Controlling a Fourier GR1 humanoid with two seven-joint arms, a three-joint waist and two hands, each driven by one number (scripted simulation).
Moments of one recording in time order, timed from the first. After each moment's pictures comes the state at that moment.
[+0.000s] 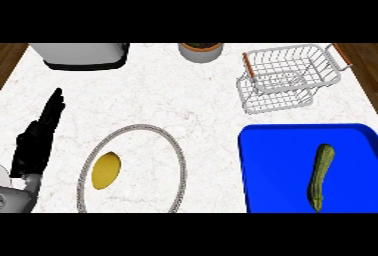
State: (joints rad) left arm -0.13 0.58 -0.24 -1.46 0.19 0.37 0.01; right arm 0.64 -0.45 -0.10 -1.87 -0.10 -0.78 0.38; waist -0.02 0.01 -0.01
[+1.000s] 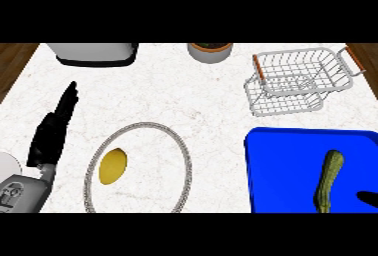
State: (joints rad) left arm -0.20 0.52 -0.24 -1.41 0.13 0.34 0.03; right arm 0.34 -0.85 -0.01 -1.95 -0.07 -0.53 1.16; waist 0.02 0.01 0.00
